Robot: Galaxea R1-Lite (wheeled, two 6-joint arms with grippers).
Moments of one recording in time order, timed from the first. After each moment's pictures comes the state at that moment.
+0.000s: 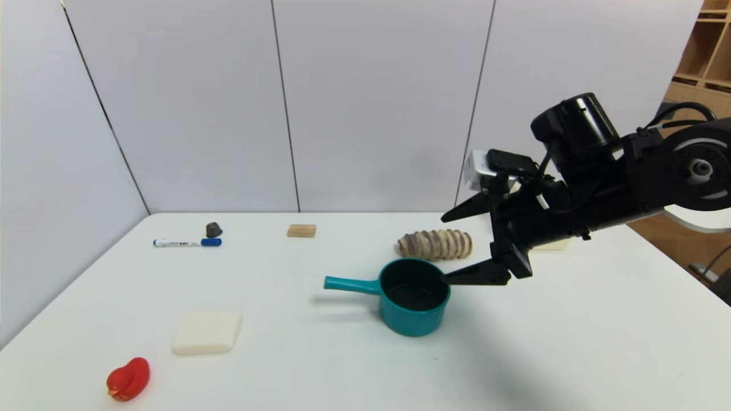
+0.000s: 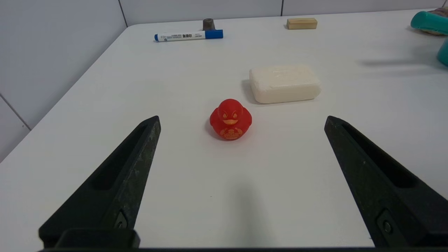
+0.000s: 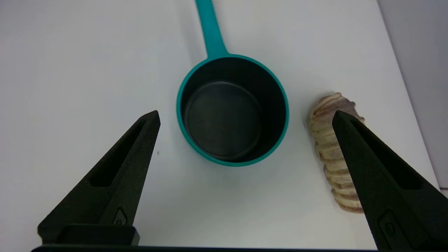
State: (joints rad) left arm -0.01 0.00 0.00 0.00 0.00 0.02; right arm 0.40 1.77 -1.35 0.39 0.60 -0.83
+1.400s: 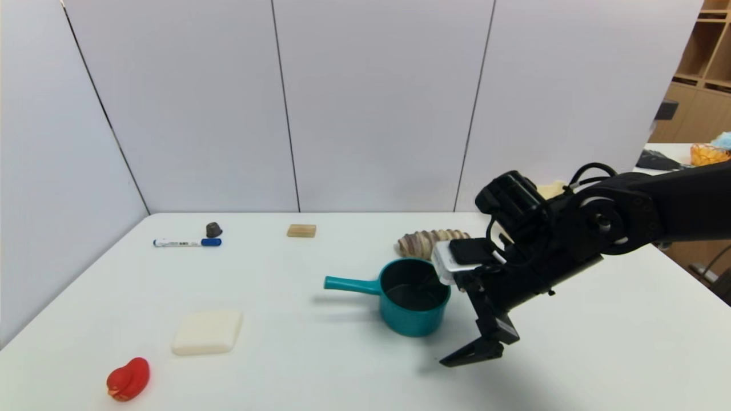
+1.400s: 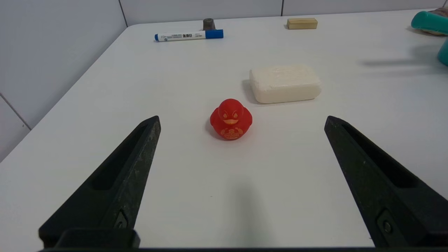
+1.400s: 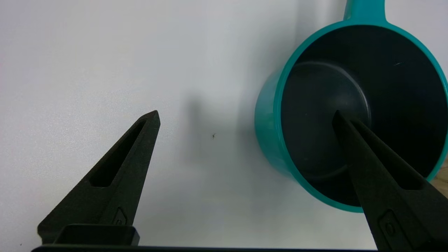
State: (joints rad) left arm -0.01 0.00 0.00 0.00 0.00 0.02; right arm 0.47 1.92 -1.26 0.46 0.64 -1.13
